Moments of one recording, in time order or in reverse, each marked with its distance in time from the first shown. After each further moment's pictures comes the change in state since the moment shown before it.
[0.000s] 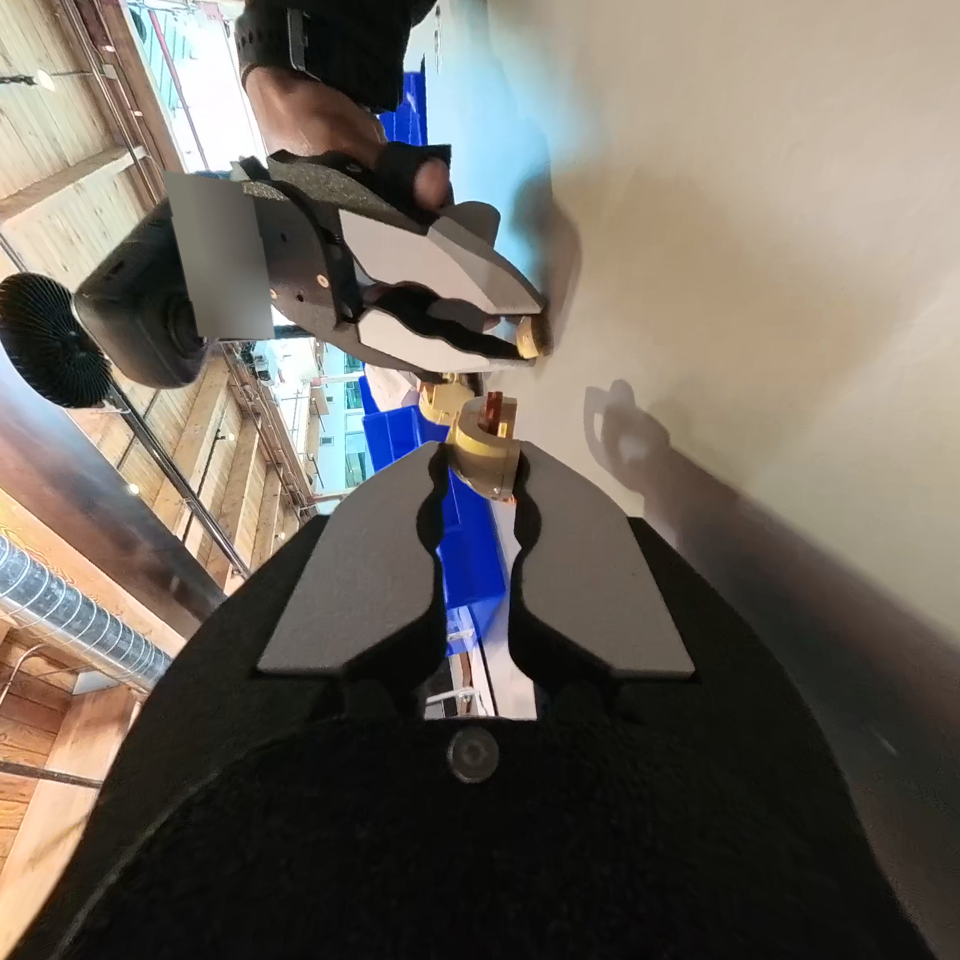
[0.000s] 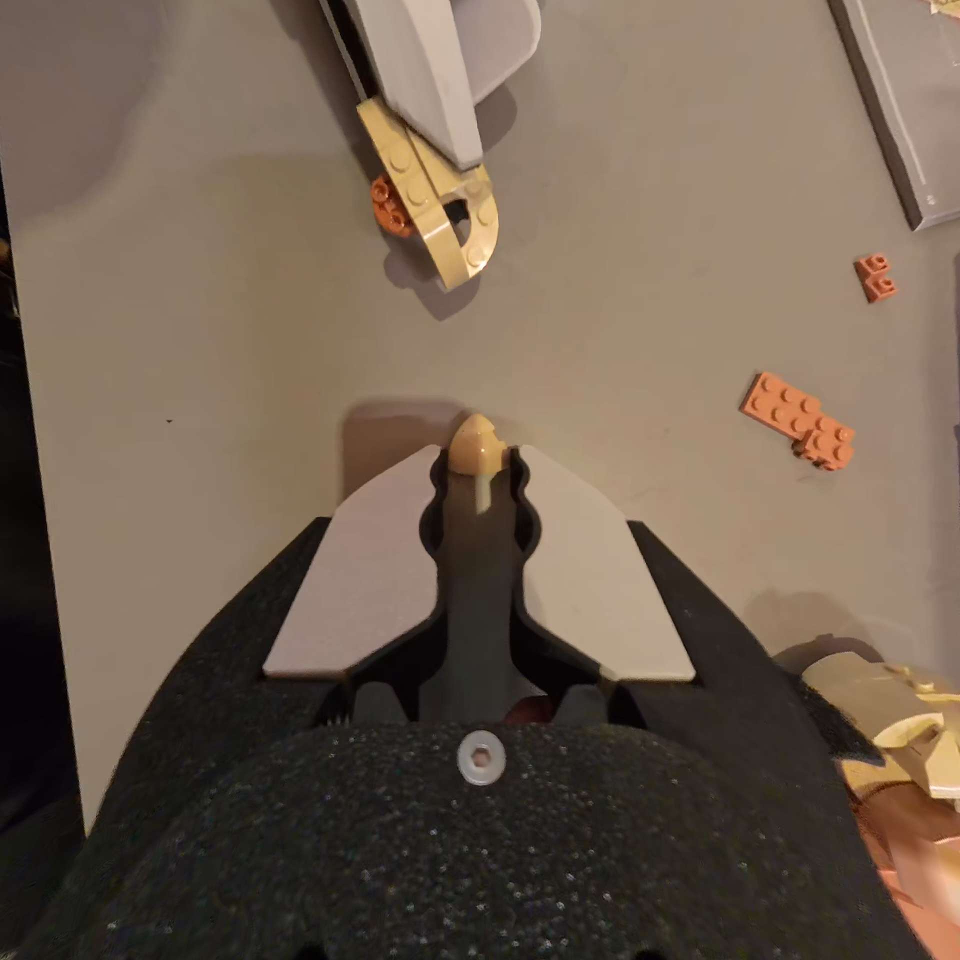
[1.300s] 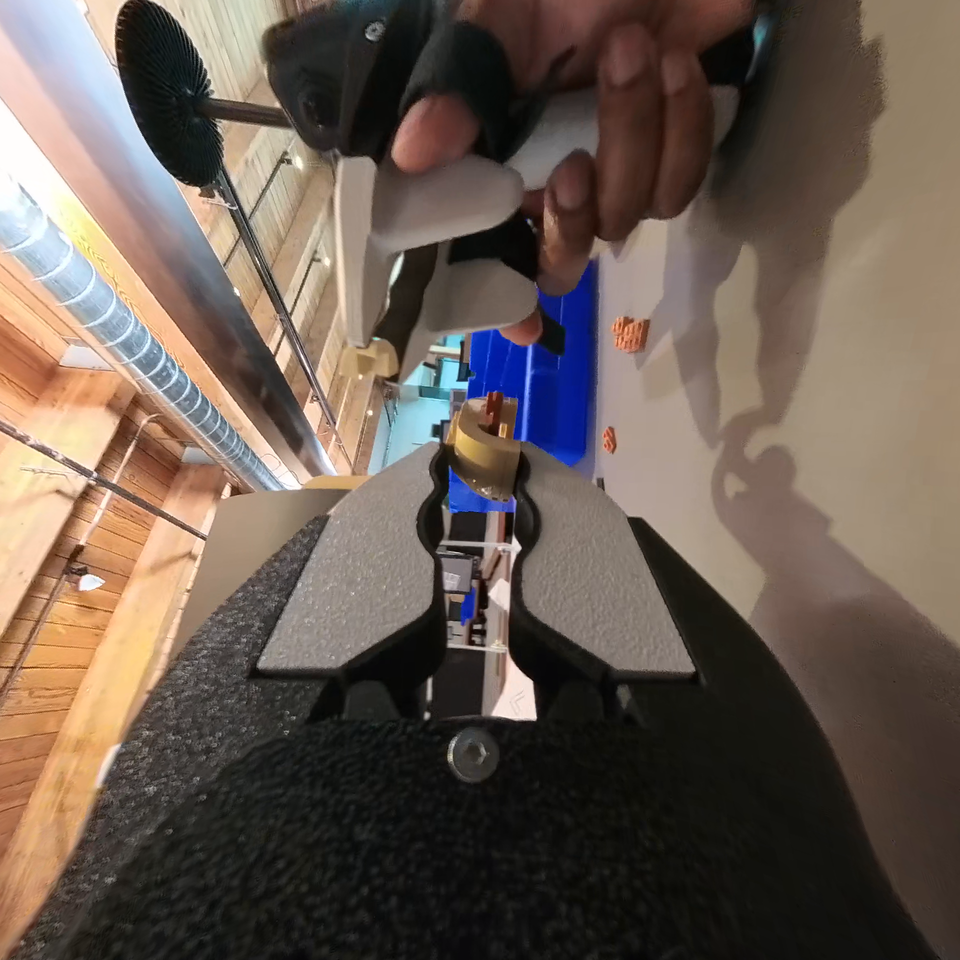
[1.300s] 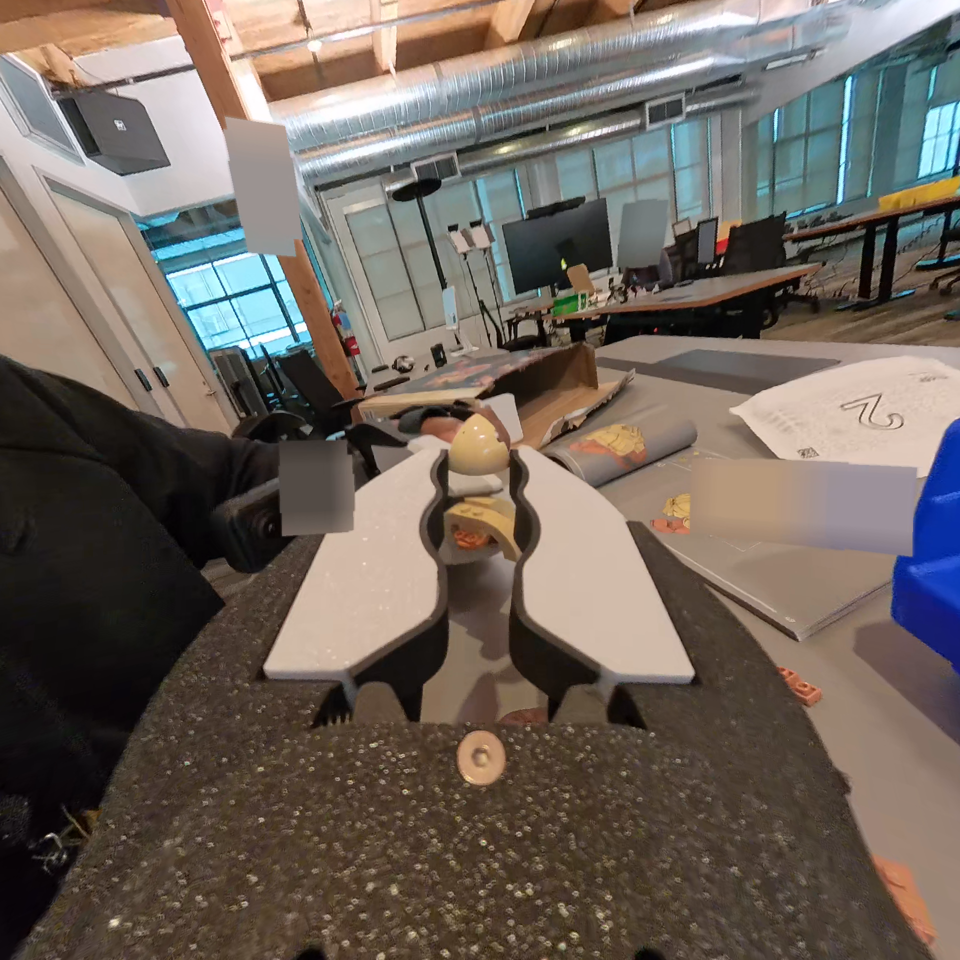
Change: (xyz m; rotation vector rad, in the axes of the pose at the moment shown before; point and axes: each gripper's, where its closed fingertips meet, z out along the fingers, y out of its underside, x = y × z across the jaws) left arm -0.034 0.073 -0.035 -0.283 -0.275 -0.137; right arm 0.051 -0.150 -0.050 1.103 -0.073 0.296
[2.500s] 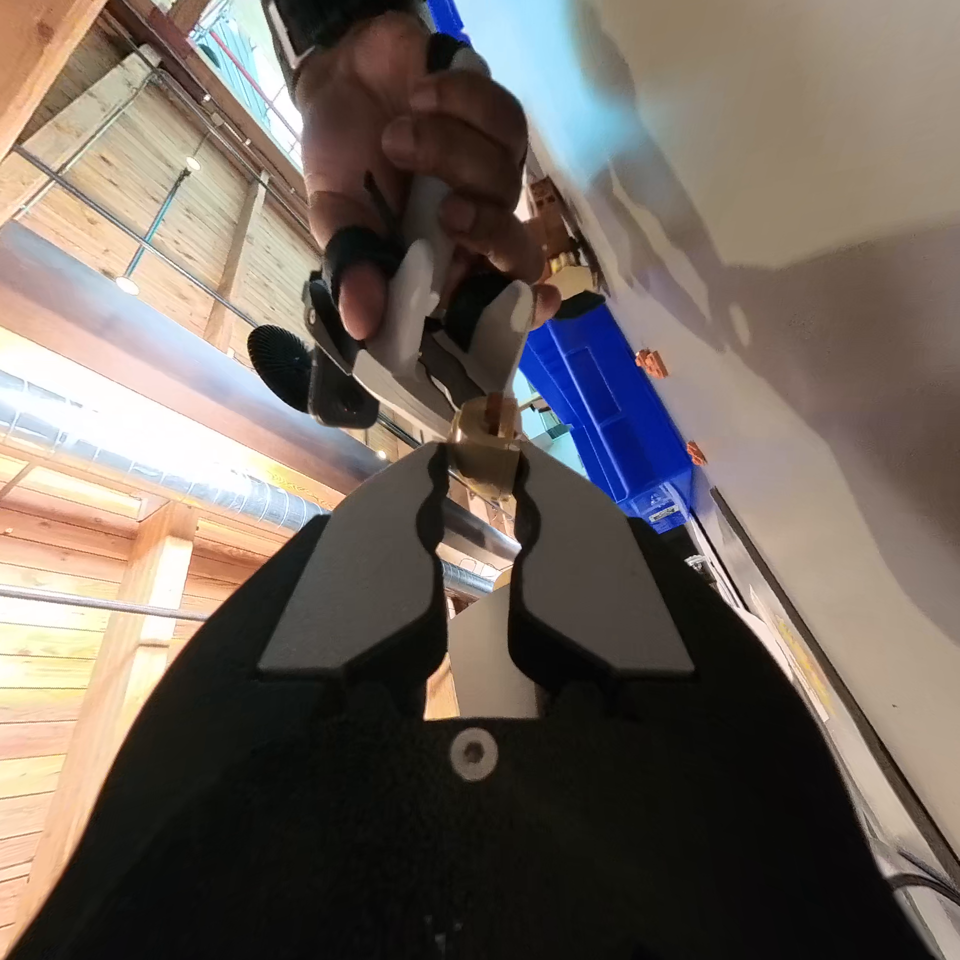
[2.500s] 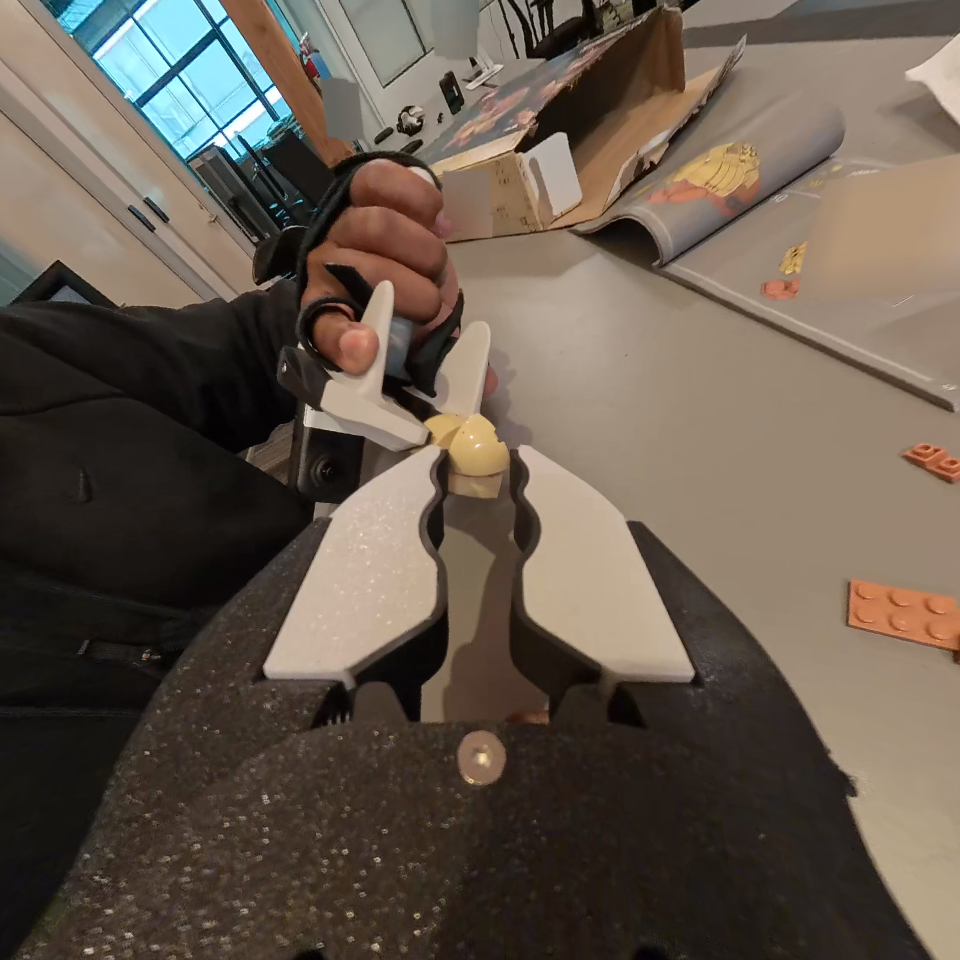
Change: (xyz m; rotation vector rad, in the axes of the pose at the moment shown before) left arm 0.008 -0.071 -0.009 0.103 -0.043 0.667; right arm -0.032 0.056 -0.031 -0.476 -0.034 0.205
